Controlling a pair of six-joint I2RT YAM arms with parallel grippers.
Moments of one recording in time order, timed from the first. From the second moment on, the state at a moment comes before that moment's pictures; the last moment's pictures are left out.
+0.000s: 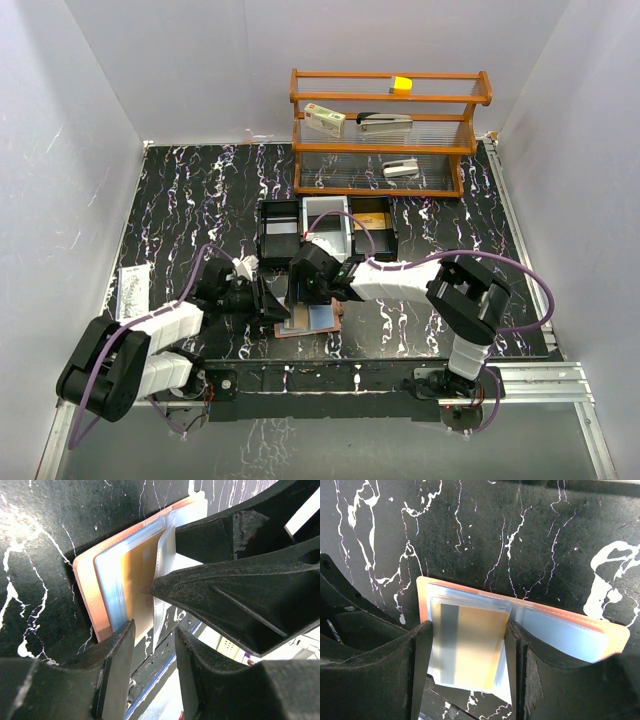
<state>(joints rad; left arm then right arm) -0.38 1.18 0.24 0.11 0.71 -0.81 1.01 1.76 1.03 -0.20 0.04 0.92</state>
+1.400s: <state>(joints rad) -0.58 1.37 0.44 0.14 0.62 -0.84 0.92 1.46 0.90 -0.25 0.06 0.93</state>
